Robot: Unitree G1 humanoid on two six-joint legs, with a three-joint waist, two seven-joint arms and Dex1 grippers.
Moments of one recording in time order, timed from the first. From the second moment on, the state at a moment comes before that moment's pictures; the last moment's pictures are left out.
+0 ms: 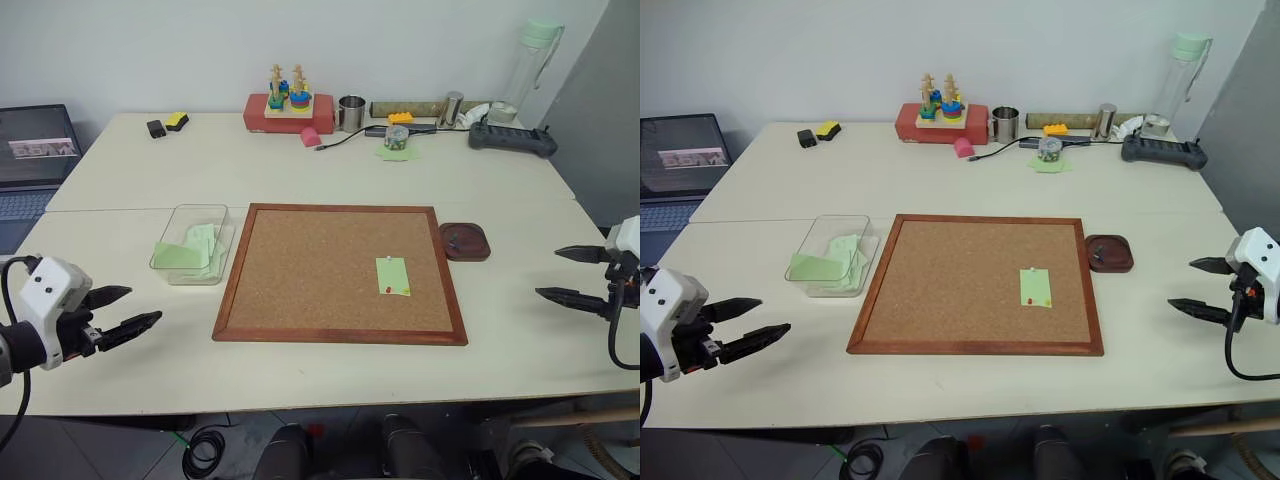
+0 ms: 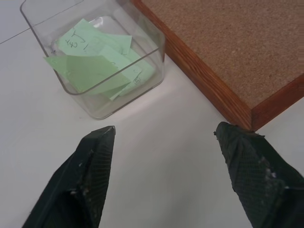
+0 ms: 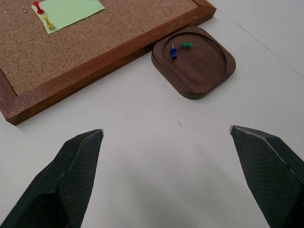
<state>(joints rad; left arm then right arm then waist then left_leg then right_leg) 0.17 0.98 0.59 -0.20 -0.46 0.55 -1.06 -0.18 -1.10 -0.28 0.21 0.34 0.26 1.25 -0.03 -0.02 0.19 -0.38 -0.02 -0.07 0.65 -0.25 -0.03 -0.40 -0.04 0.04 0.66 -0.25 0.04</state>
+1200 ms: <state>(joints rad) -0.40 0.48 -0.18 0.13 -0.22 0.30 -0.86 -0.59 -0.58 0.14 0.25 0.22 0.30 1.00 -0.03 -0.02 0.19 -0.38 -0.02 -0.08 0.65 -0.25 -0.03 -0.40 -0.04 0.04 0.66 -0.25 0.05</state>
